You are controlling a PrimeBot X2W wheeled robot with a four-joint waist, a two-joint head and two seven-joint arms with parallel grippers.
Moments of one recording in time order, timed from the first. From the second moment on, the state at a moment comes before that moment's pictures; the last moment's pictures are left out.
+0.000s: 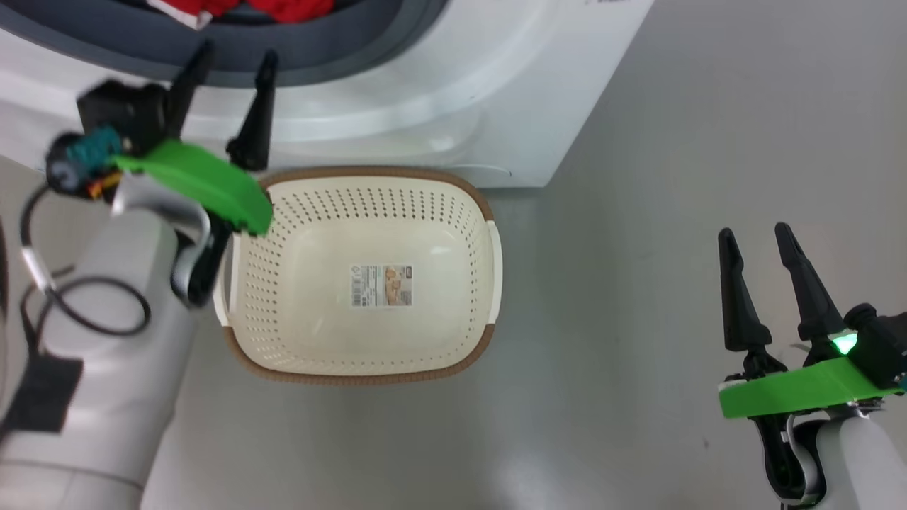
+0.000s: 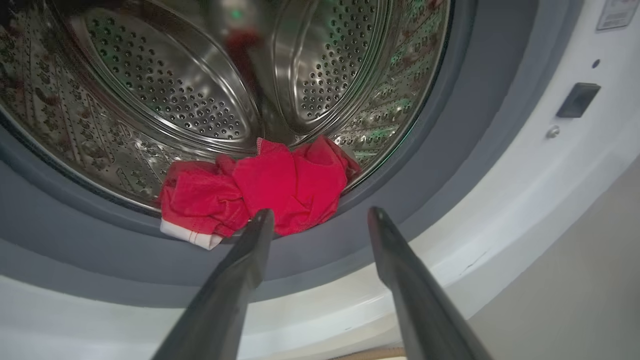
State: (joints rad) left arm -0.96 0.18 -0.33 0.79 -0.44 -0.13 -0.25; right arm -0.16 -0.06 -0.06 0.13 0.35 0.12 -0.26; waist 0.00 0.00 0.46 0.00
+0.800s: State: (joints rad) left arm -1.42 0.24 -0.56 1.13 -0.59 -0.13 -0.21; right arm -0.30 -0.05 0.01 0.11 0.36 0.12 -0.26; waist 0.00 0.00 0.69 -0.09
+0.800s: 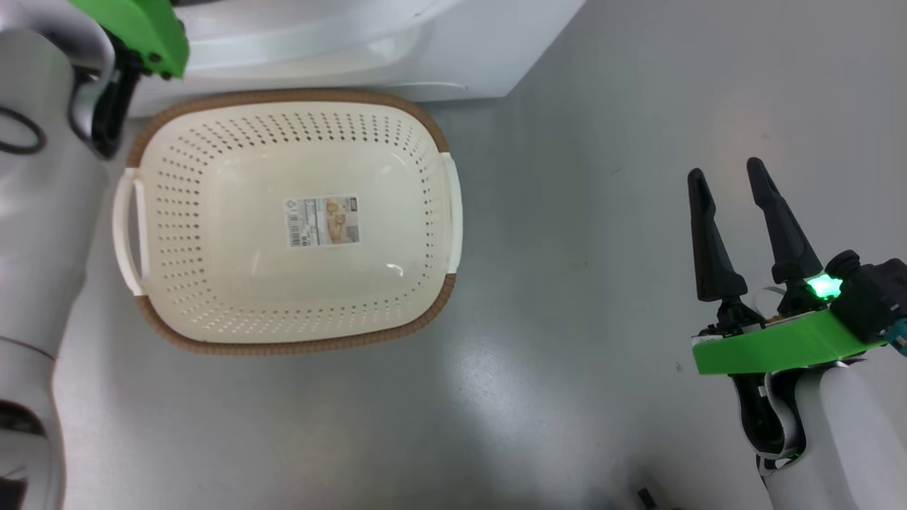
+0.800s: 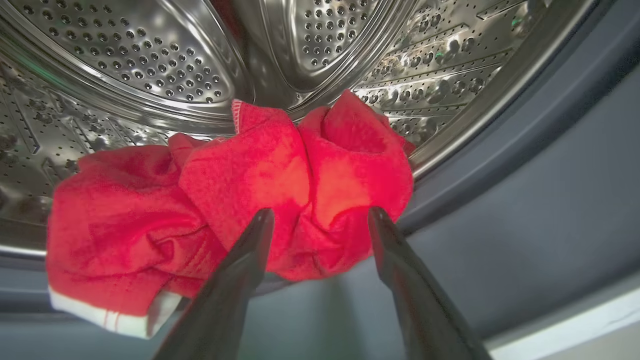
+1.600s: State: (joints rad) left arm -1.48 0.27 -0.64 1.20 -0.70 -0.13 -0.25; right arm -0.30 -0.05 0.02 0.11 0.38 0.12 -0.26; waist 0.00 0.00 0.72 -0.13
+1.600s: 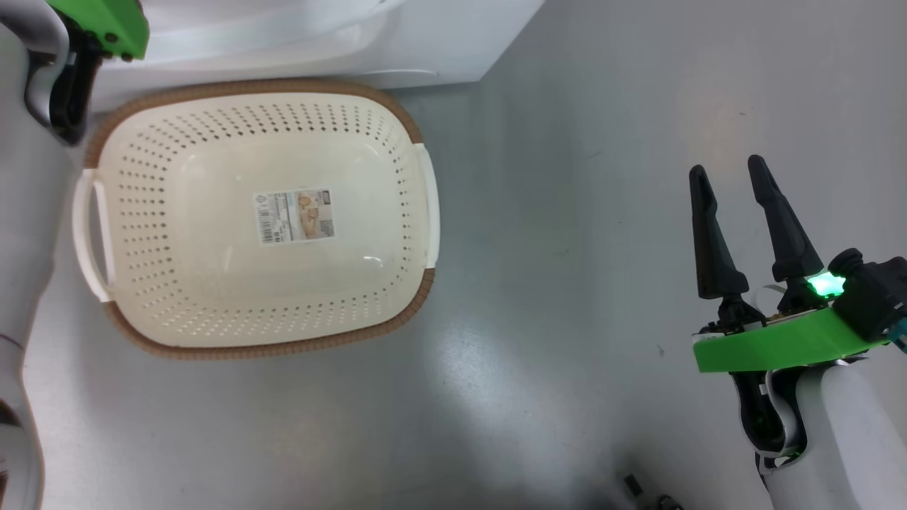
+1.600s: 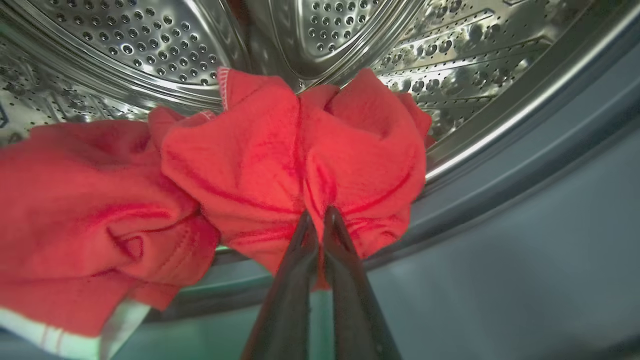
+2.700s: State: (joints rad) left arm -0.77 0.08 0.04 0.36 -0.31 -0.12 -0.25; right arm -0.20 -0.05 -0.05 0.13 0.34 0.12 -0.26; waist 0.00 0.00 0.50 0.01
